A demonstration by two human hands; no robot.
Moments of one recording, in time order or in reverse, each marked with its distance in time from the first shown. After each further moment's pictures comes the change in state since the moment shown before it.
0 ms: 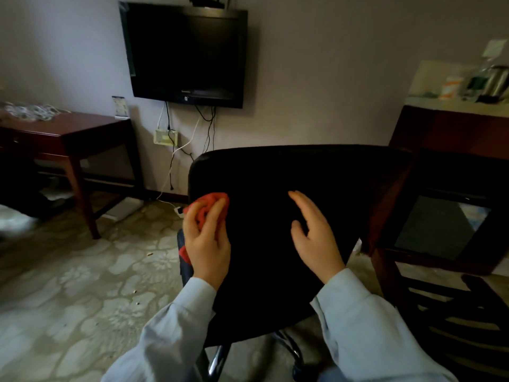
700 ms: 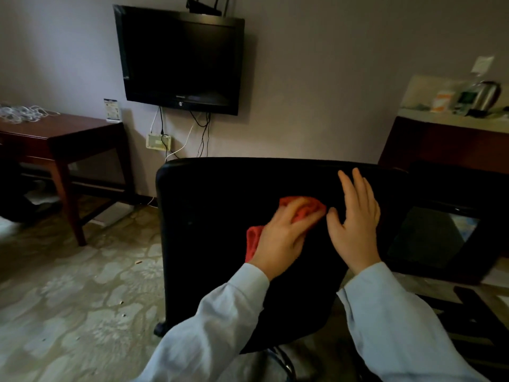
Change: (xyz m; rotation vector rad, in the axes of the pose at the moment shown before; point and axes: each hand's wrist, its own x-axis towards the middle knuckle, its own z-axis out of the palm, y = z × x) left_hand 0.011 0.058 0.094 -0.161 -0.520 0.397; right_hand 0.032 0.001 -0.055 -0.542 0.315 0.053
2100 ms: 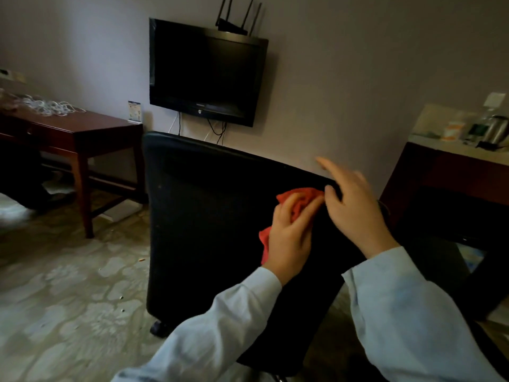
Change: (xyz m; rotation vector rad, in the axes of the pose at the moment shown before) left_hand 0.004 0.022 -0.013 -0.086 0.380 -0.154; right_hand 0.033 -0.067 -0.033 0.046 -0.167 -0.257
